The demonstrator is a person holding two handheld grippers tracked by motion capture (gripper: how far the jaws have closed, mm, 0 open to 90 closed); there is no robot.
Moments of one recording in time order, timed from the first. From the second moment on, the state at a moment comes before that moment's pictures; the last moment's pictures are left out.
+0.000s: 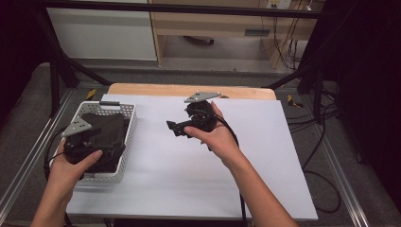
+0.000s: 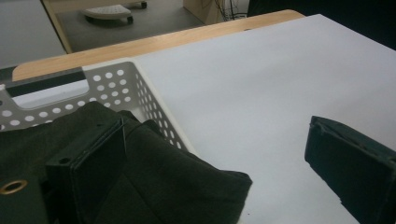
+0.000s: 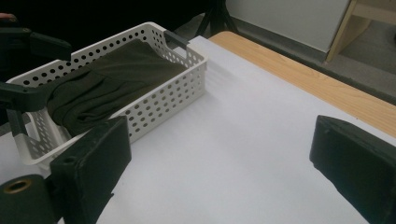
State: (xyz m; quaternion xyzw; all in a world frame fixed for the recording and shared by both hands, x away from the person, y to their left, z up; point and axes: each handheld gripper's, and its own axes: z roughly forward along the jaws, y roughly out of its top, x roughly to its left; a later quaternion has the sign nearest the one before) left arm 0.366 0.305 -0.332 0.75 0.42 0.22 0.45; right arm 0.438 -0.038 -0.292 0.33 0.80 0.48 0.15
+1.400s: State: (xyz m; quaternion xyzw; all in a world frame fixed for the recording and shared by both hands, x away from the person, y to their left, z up) left arm 0.356 0.295 -0.338 0.76 0.38 0.20 0.48; right arm 0.433 -0.154 -0.272 0.39 0.71 0.53 0.23
